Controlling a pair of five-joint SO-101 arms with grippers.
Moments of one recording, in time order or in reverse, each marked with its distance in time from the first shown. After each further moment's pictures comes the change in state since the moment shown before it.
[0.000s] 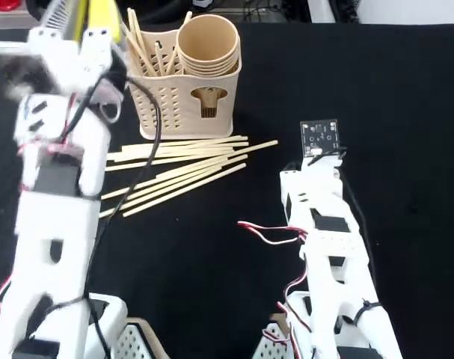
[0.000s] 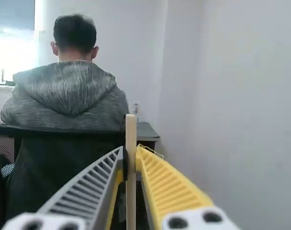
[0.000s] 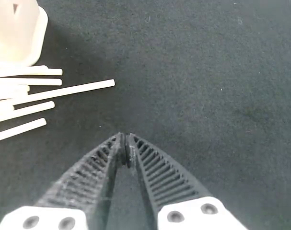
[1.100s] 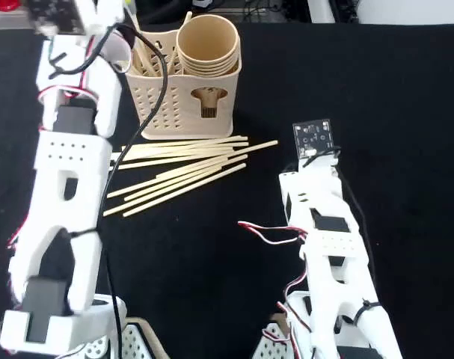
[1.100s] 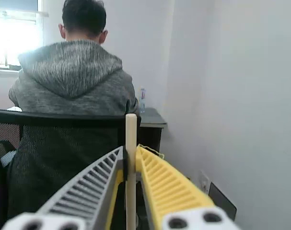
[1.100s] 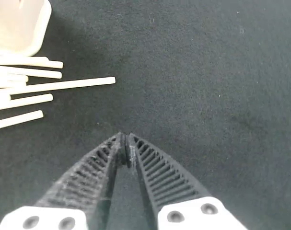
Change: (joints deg) left arm -0.9 23.9 -17.1 -1.3 0.3; right arm 0.0 0.0 0.0 0.0 4.9
